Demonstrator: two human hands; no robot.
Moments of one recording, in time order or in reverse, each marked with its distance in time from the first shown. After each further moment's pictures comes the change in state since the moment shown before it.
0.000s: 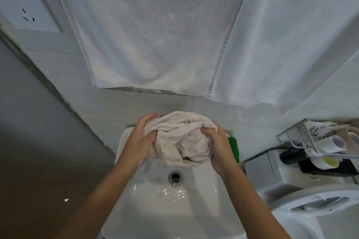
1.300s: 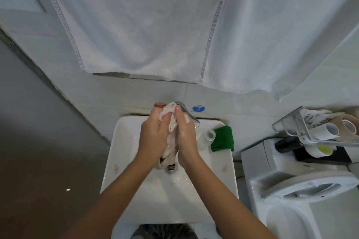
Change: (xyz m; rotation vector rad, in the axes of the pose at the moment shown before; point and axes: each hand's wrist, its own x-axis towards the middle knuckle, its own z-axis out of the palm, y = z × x) left_hand -0.014 0.005 0.061 0.159 0.153 0.130; right_hand -0.019 0.022 0.057 0.040 -0.041 -0.058
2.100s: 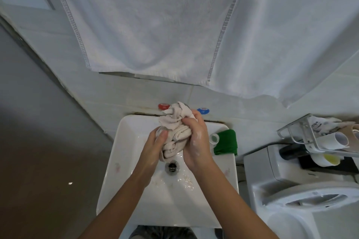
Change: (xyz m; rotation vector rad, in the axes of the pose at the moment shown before) left_hand -0.022 -0.048 -0.008 -0.383 -0.246 -0.338; right_hand 0.005 -0.006 -0.017 0.306 -0.080 0.048
